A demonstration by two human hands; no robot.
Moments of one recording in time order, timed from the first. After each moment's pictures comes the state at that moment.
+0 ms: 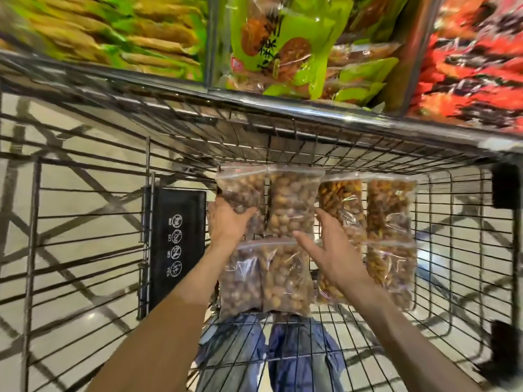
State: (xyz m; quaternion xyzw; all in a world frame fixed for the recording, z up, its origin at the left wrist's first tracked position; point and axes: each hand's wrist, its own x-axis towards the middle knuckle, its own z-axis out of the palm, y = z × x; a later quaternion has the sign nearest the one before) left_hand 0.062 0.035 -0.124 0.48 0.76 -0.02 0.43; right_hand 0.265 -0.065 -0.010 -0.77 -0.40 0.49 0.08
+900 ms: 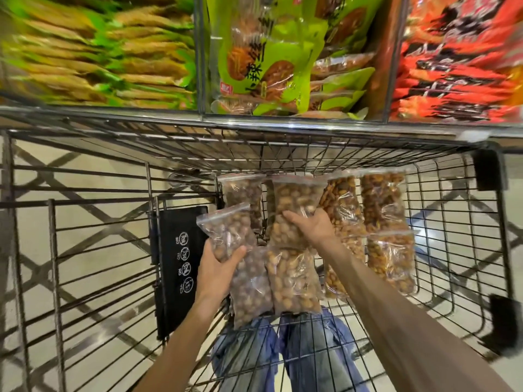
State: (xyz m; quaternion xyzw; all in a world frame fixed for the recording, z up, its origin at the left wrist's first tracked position) left_hand 0.005 -0.020 -0.058 0.36 0.72 0.05 0.59; right_hand 0.249 -0.014 -0.062 -0.82 -0.11 0.54 0.15
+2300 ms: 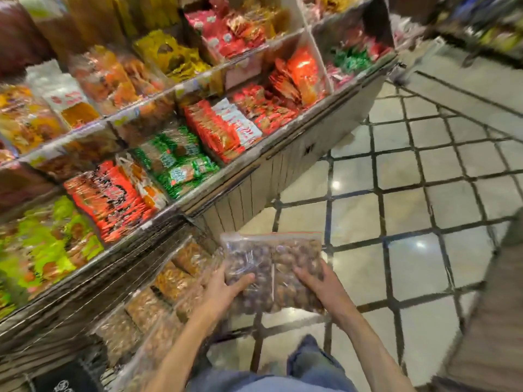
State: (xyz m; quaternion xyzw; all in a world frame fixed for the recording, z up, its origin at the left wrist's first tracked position) left_hand 0.288 -0.271 0.271 0.69 0.31 -0.11 0.64; right_hand 0.385 -0.508 0.288 -0.70 0.03 0.34 0.62
